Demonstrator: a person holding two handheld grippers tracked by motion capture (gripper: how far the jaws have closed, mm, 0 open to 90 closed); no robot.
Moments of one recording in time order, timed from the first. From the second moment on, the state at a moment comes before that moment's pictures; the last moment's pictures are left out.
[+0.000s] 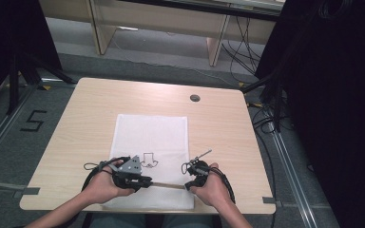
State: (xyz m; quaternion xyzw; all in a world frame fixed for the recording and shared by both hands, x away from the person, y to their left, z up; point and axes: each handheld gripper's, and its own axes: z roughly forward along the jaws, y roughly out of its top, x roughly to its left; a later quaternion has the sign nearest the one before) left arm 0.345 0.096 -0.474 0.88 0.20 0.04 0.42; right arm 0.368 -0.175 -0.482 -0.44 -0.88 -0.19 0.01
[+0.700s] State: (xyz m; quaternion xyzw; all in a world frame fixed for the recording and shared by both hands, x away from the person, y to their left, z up) left arm 0.344 0.106 -0.474 0.89 0.20 0.04 0.42; right arm 0.367 -0.174 -0.481 -0.45 -0.87 -0.18 0.01
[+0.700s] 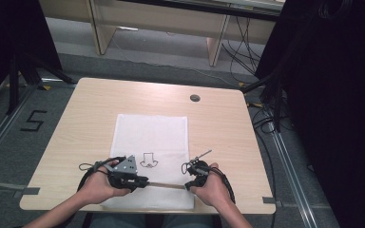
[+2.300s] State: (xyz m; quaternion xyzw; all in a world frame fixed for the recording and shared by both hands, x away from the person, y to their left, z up) left arm 0.342 0.120 -0.473 0.88 0.21 0.04 0.42; right arm 0.368 -0.175 -0.482 -0.45 -0.88 -0.18 0.01
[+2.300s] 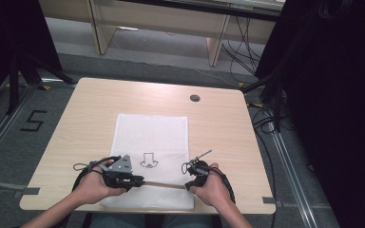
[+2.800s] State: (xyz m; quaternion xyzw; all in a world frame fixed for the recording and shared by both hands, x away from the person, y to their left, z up) left arm 0.343 0.129 -0.474 0.88 0.21 0.04 0.42; right arm 0.368 -0.175 -0.481 -0.45 -0.87 -0.18 0.01
